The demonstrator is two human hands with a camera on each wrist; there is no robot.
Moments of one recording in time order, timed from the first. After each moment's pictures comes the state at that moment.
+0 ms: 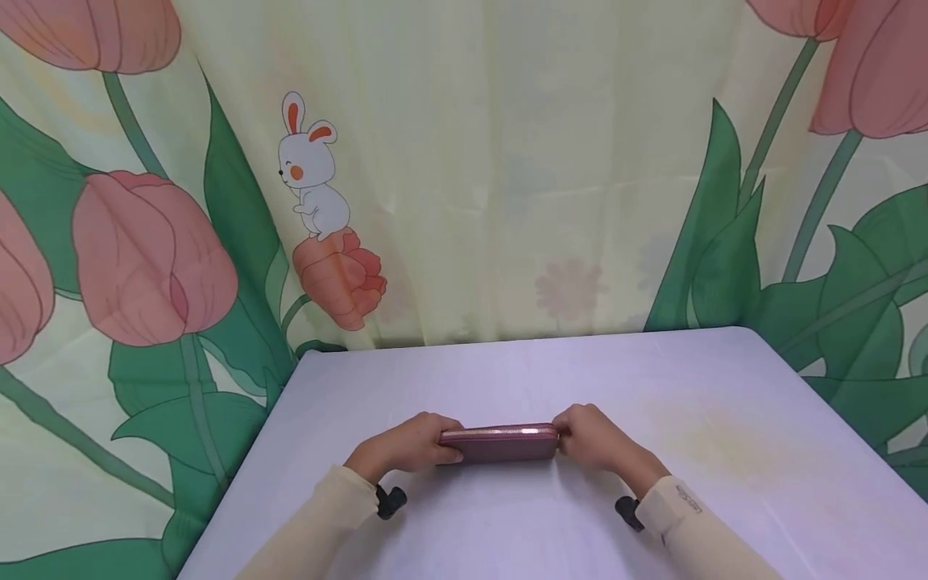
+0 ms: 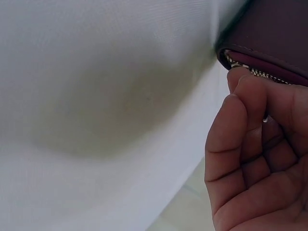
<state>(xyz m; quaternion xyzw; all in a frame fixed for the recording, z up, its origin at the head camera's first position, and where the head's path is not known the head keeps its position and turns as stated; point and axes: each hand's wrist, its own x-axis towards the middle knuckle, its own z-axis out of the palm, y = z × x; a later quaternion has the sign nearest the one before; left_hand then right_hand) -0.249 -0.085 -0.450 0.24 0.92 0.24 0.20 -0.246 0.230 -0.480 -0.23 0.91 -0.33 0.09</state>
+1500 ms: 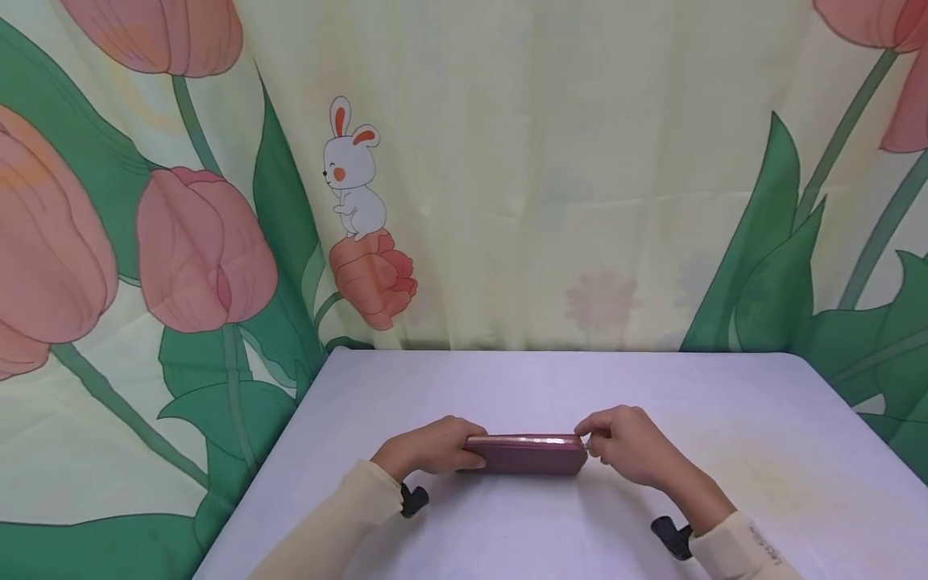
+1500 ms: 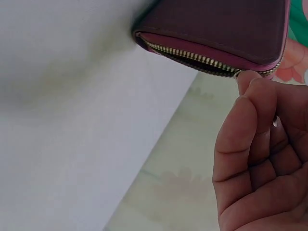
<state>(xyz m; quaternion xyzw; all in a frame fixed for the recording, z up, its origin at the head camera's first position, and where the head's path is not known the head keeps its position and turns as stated) -0.252 -0.082 -0.445 0.25 0.93 0.21 0.19 -0.233 0.238 -0.433 -0.21 0.89 -0.40 0.09</state>
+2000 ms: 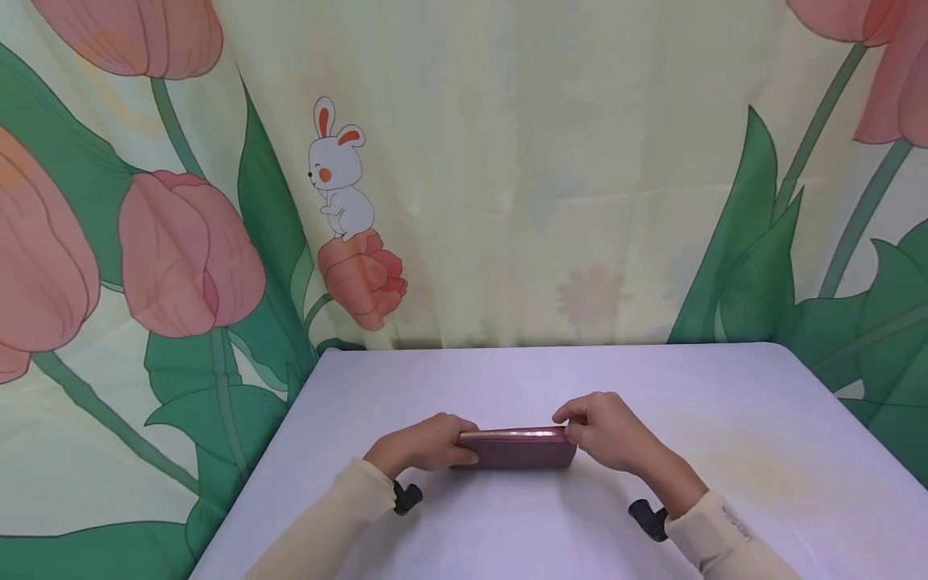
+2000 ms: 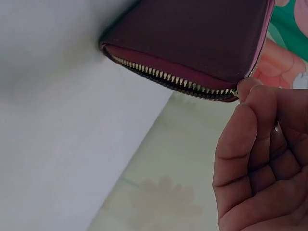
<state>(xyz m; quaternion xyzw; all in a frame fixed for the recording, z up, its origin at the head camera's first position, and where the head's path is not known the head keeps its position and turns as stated) -0.251 -0.081 -0.445 0.23 0.93 0.21 0.20 -0.230 0.222 -0.423 -0.25 0.88 -0.40 0.04</state>
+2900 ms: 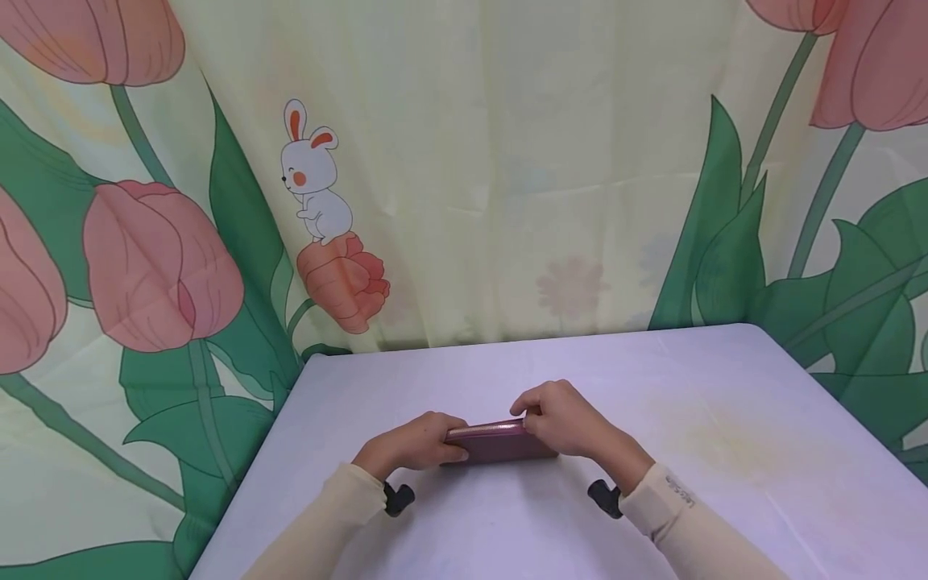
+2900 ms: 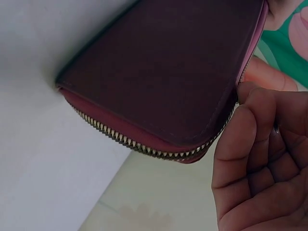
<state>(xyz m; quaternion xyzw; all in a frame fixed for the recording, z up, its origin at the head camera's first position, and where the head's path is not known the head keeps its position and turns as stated) -0.252 -0.083 -0.448 0.24 0.92 0.24 0.22 -0.231 0.186 -0.422 -0.27 0.87 -0.40 0.03</state>
